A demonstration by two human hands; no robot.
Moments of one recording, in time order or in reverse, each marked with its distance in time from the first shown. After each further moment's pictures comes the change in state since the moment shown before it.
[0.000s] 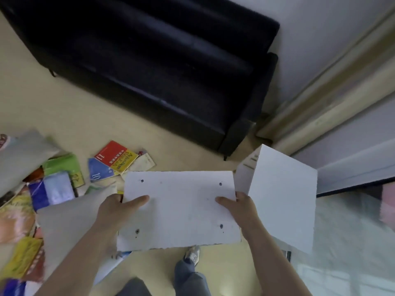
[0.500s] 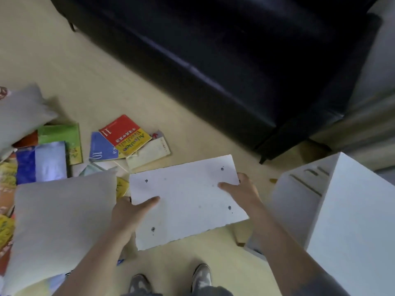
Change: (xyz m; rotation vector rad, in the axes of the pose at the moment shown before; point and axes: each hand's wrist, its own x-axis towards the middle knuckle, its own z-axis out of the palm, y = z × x) left_hand 0.230 -0.114 0.126 -0.150 0.202 -0.243; right_hand 0.297 0.068 0.129 -0.315 -0.142 -0.089
